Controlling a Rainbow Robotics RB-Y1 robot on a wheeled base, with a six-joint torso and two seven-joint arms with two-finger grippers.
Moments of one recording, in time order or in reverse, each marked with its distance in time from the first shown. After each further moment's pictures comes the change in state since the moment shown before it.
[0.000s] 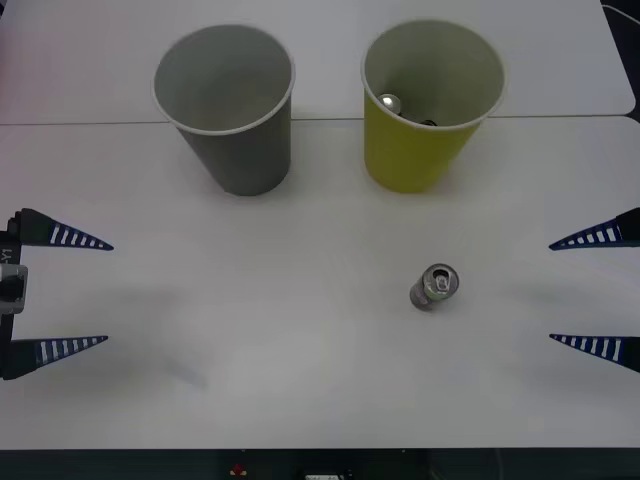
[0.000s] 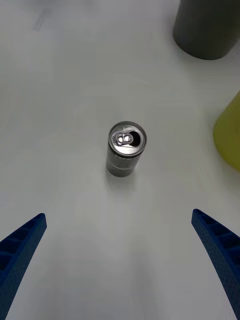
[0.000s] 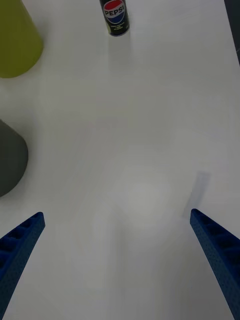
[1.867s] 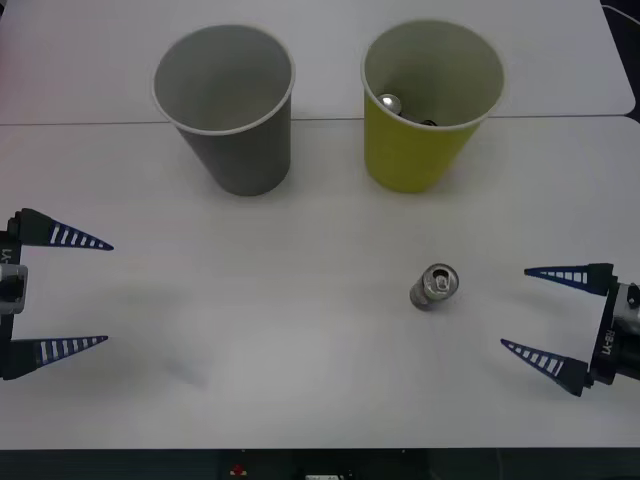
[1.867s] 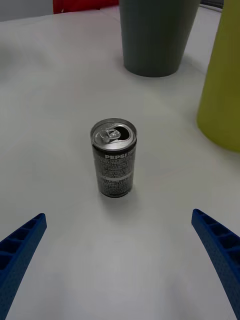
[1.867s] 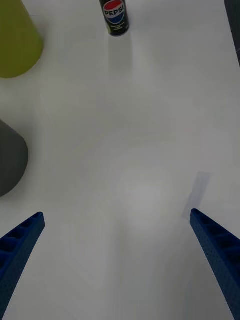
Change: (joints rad) right arm -0.062 0.364 0.137 0.456 -0.226 0.011 0.397; left arm 0.000 0.000 0.000 0.000 0.000 0.000 0.000
